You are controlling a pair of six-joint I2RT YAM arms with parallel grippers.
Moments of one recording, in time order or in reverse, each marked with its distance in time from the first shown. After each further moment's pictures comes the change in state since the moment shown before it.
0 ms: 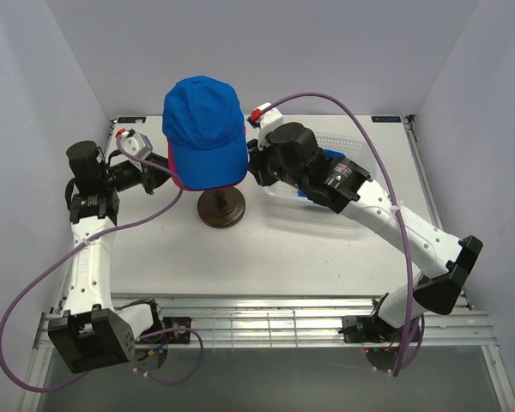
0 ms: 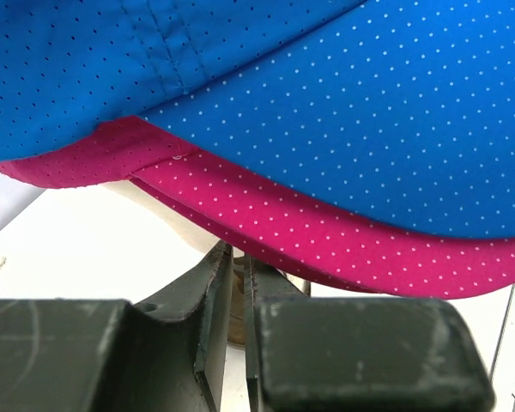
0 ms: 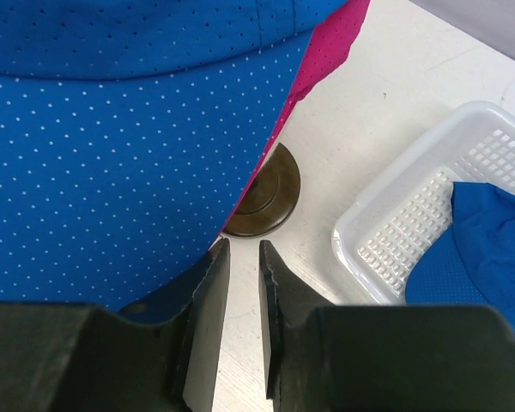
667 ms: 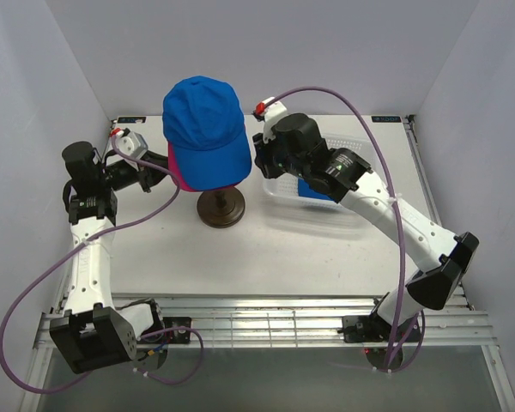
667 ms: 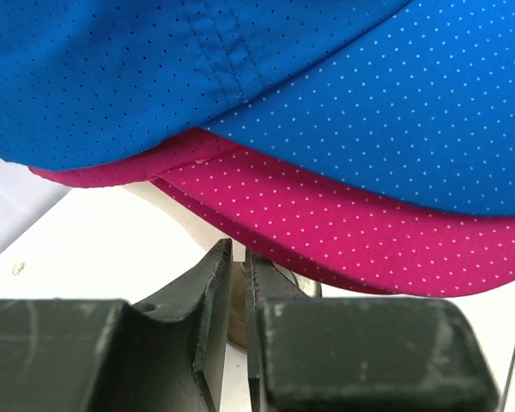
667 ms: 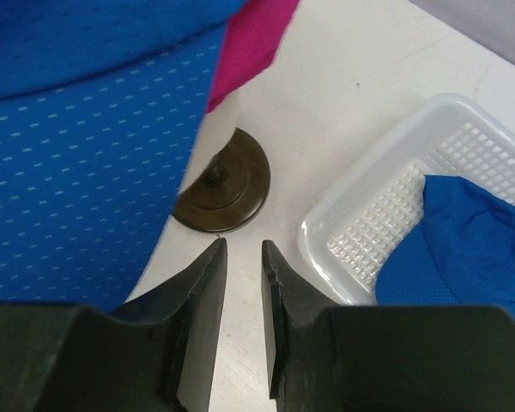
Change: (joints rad) left arm 0.029 0.000 -0.016 0.092 0.017 -0.046; right arm -0.098 0.034 0.024 -0.027 -0.047 -0.055
